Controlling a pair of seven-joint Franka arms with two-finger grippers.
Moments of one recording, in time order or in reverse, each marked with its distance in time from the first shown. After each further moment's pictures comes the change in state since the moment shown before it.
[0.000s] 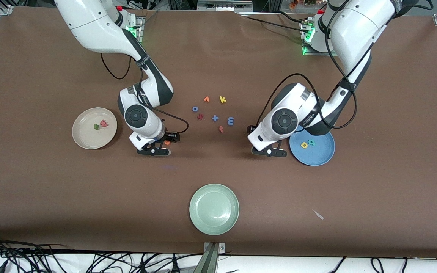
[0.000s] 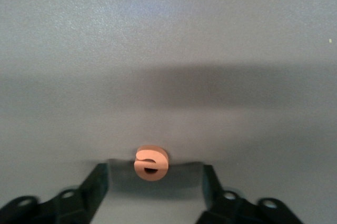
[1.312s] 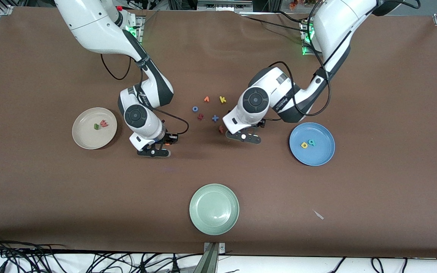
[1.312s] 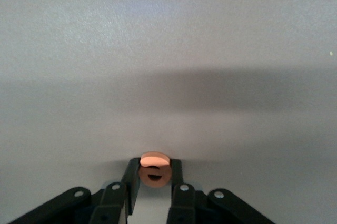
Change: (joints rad) left arm -0.112 -0.005 -0.033 0.014 0.000 0.035 -0.040; right arm 0.000 0.007 -0.002 0.020 0.001 0.004 0.000
